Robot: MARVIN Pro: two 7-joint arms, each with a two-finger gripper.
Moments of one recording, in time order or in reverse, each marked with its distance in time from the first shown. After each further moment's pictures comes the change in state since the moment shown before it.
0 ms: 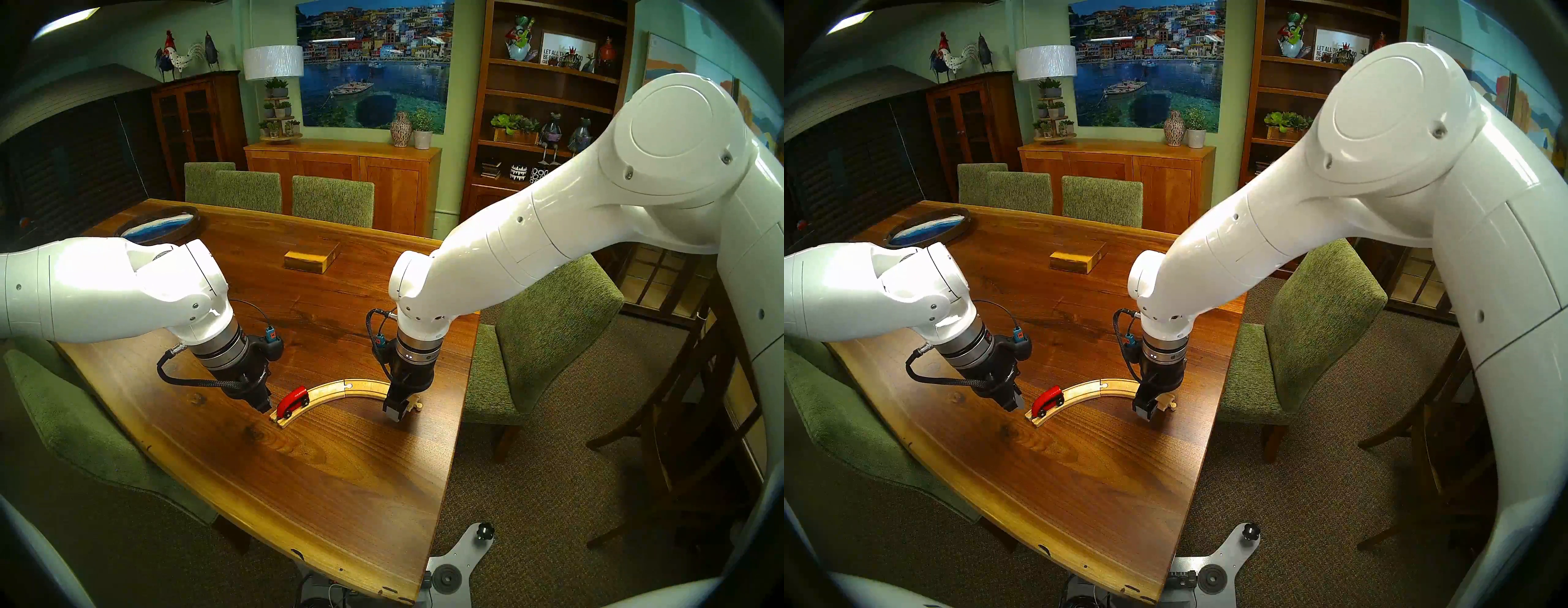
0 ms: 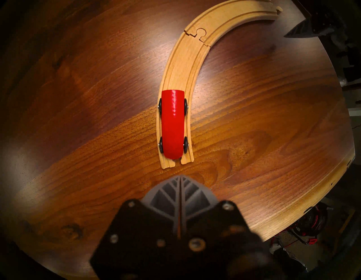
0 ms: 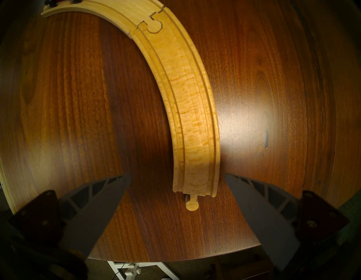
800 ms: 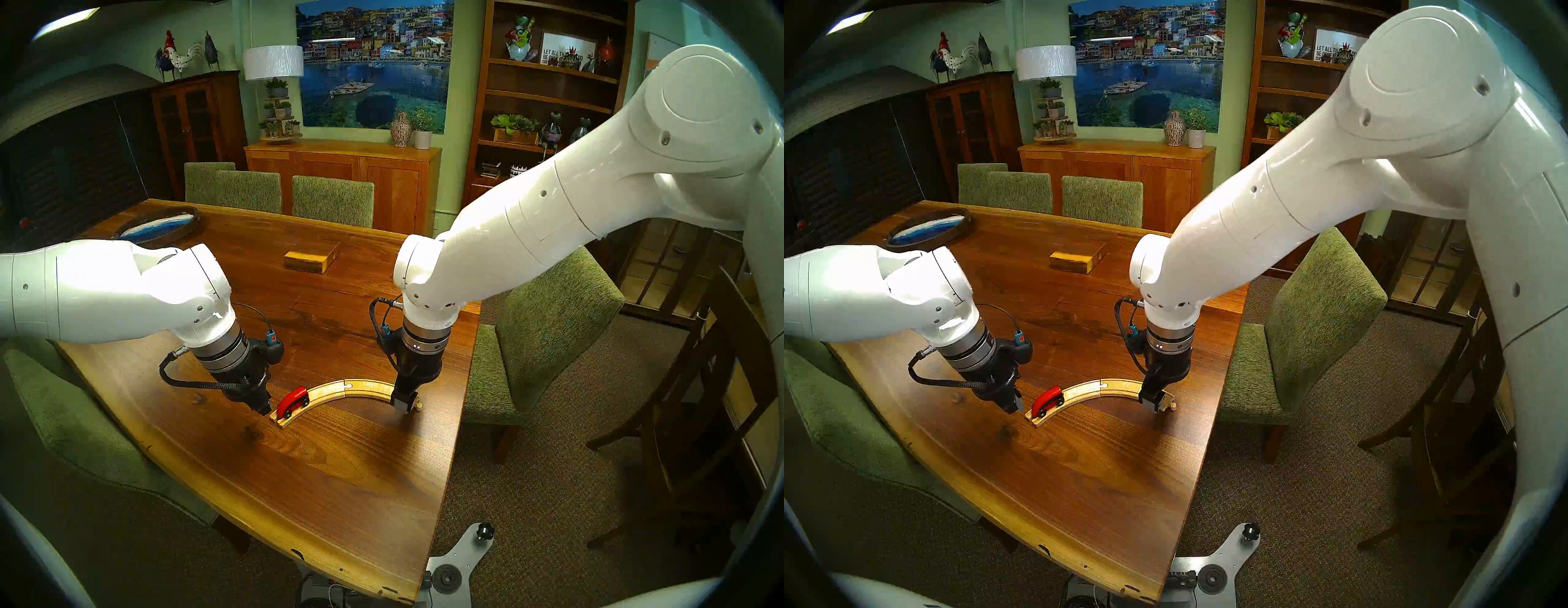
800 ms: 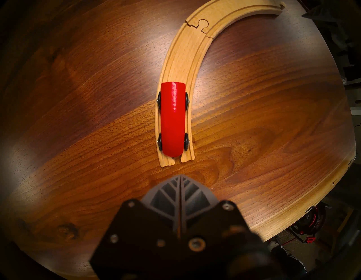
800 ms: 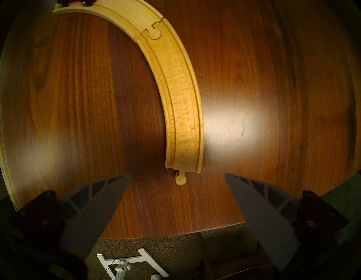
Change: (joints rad) left arm 0.020 -0.019 0.002 0.022 -0.009 0.000 -0.003; right arm 0.107 0.035 0.009 -0.089 -0.024 0.010 -0.021
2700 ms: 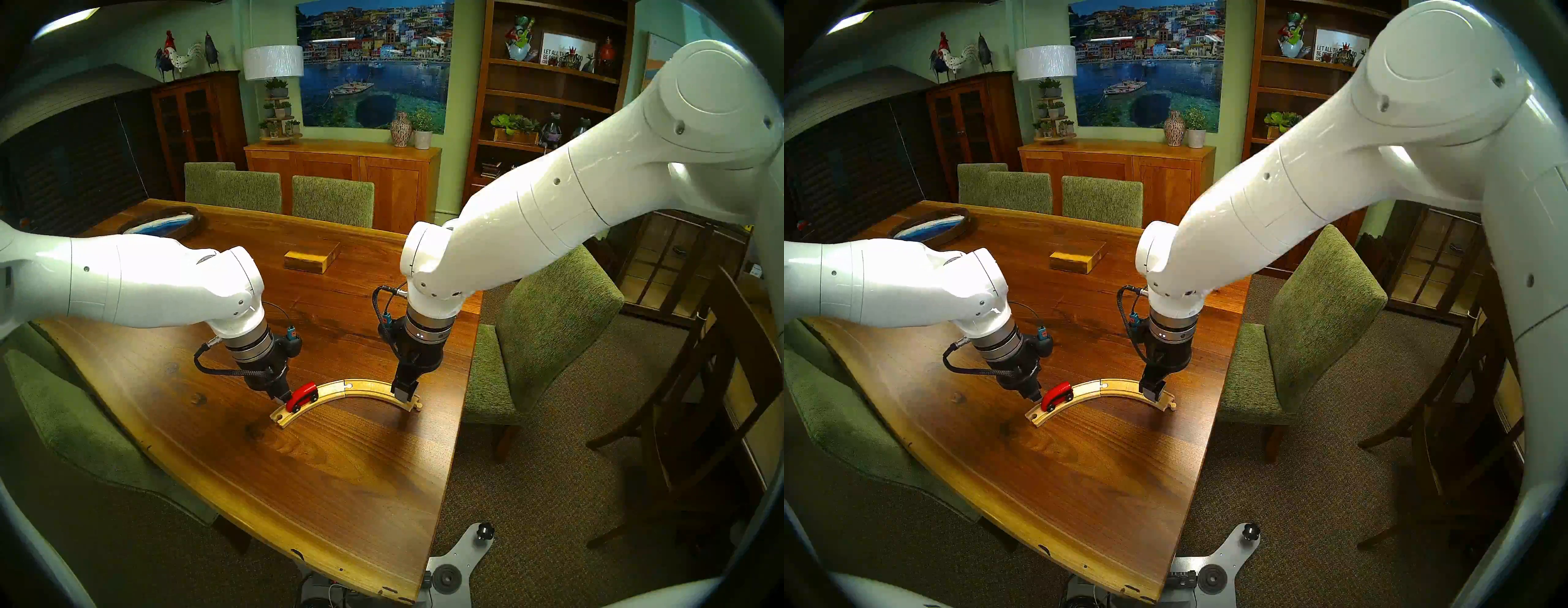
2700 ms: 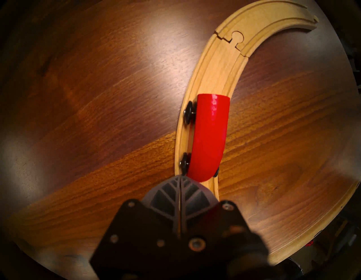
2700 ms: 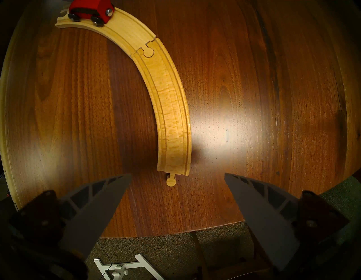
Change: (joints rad) left arm 0.132 -0.232 -0.034 0.246 -0.088 -0.048 -0.006; right arm 0.022 0.021 0.003 -0.002 -0.022 -0.022 0.028
